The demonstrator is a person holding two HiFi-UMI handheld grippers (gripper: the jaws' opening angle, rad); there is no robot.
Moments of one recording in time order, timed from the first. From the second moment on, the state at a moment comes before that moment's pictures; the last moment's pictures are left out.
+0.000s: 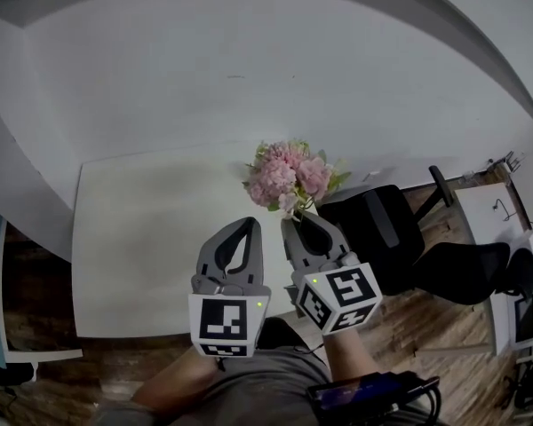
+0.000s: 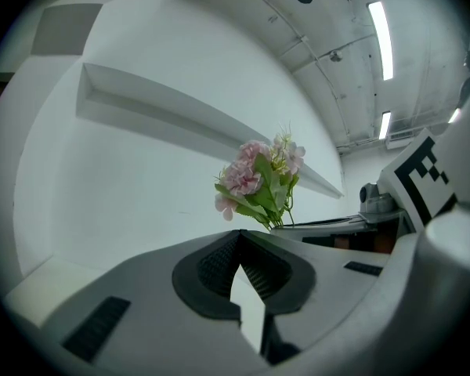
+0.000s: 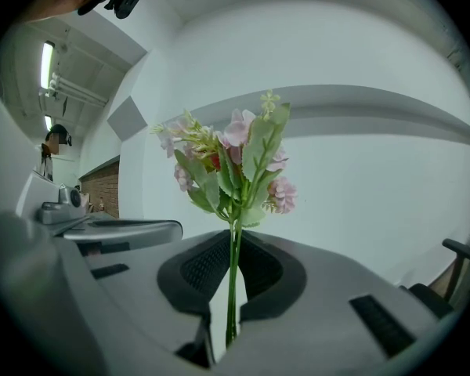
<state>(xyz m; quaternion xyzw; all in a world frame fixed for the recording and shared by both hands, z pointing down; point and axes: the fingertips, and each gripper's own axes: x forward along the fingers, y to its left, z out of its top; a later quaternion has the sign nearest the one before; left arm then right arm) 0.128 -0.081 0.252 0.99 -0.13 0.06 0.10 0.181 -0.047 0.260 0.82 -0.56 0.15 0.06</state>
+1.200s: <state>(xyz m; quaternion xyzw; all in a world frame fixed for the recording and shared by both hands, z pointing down) 0.096 -0.069 0.311 0.96 -0.25 0.06 0.08 0.193 -0.061 0.270 0.76 -0.64 0.08 0.00</state>
